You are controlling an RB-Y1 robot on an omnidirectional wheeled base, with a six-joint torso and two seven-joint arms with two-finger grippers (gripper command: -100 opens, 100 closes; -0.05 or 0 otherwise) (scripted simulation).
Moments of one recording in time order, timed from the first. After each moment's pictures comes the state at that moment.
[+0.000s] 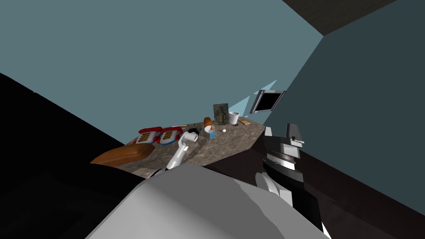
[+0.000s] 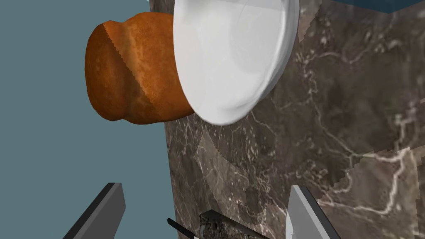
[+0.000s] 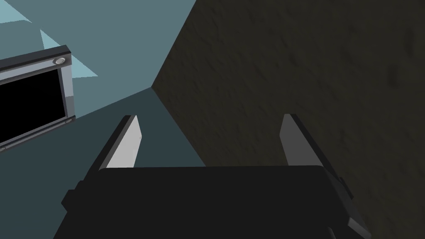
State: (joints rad) left arm -0.08 0.26 0.06 -1.89 0.18 0.94 0.21; right arm 0.50 0.01 0.06 -2.40 -0.10 -0.46 0.14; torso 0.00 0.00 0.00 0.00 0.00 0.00
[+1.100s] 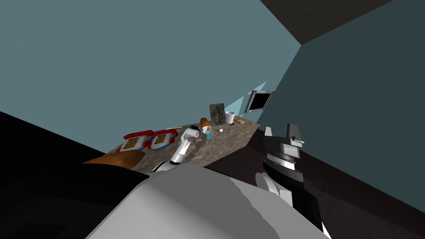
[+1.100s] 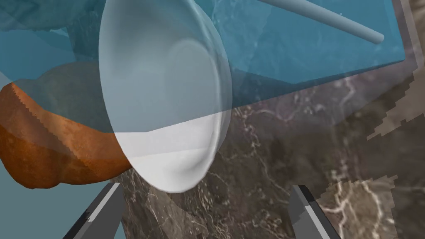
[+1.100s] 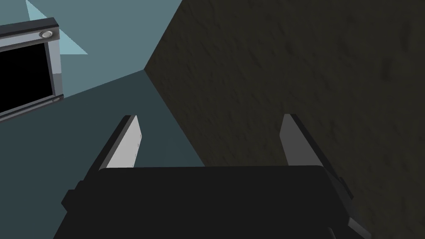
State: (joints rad) left arm -0.20 0.27 0.07 -1.81 0.22 1.23 0.21; right arm 0.50 0.01 0.06 -2.40 -0.10 -0.46 0.14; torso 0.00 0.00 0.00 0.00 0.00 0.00
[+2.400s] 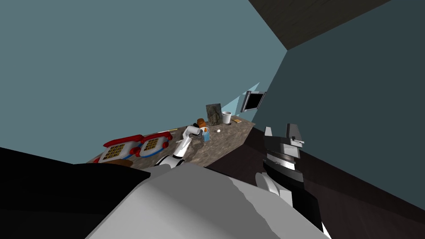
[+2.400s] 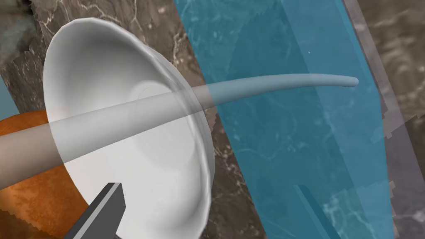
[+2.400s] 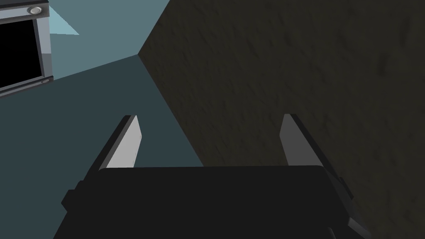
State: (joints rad) left arm -0.30 0.31 0.06 -1.72 0.25 1.45 0.19; right arm 0.50 0.01 0.06 -2.40 -0.10 -0.46 0.14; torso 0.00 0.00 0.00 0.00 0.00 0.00
